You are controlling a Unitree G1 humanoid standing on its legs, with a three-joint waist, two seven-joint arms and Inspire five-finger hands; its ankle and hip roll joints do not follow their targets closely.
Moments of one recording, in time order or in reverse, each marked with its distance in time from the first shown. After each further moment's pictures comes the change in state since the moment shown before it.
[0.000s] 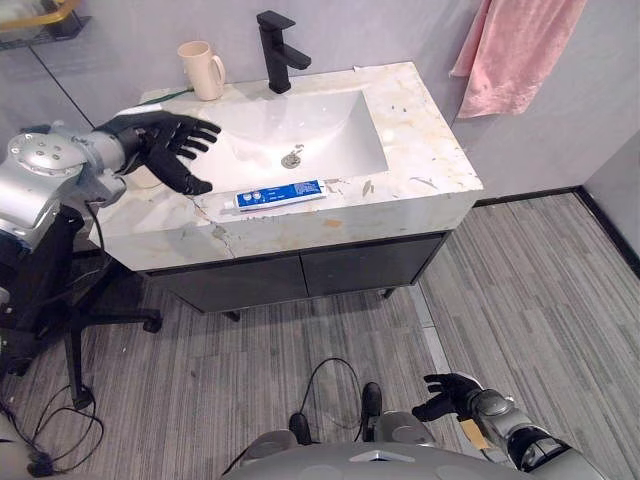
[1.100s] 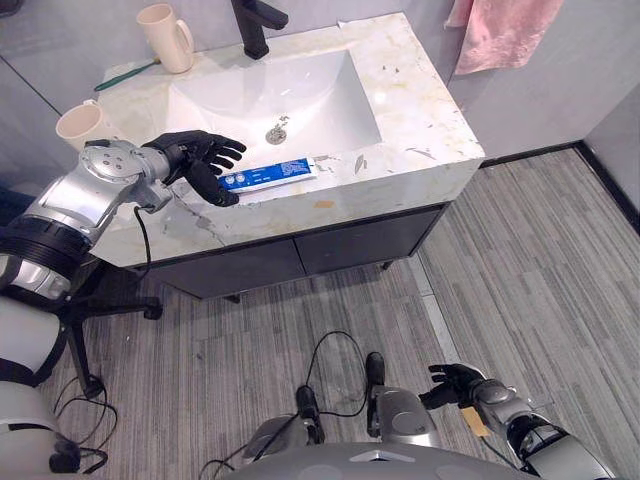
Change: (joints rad) left arm -0.043 -0.176 -0.037 0.039 0.097 0.057 0.064; right arm -0.056 -0.006 0.001 0.035 0.035 -0.002 -0.017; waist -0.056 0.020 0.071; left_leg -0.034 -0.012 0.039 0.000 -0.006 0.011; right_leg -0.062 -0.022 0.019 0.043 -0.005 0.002
